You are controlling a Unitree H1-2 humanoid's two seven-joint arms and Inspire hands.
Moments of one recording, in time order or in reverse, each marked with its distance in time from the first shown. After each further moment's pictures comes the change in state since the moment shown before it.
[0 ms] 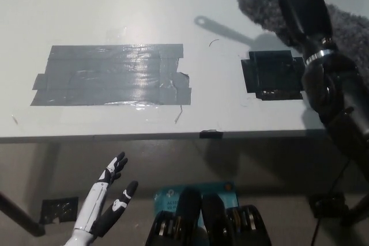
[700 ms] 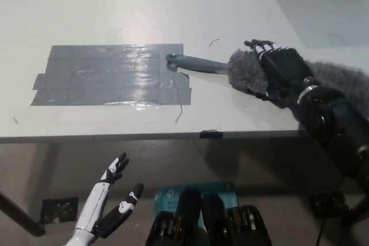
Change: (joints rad) left_arm -0.003 0.000 -0.004 0.008 0.015 0.000 0.000; right_arm 0.045 0.001 0.115 0.122 0.032 -0.100 0.221
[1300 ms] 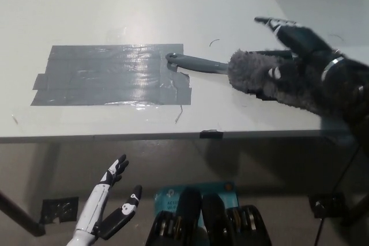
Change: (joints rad) left_arm 0.001 0.000 0.000 0.011 0.002 0.004 0.000; right_arm 0.009 -0.087 -0.217 -0.329 0.258 0.145 0.329
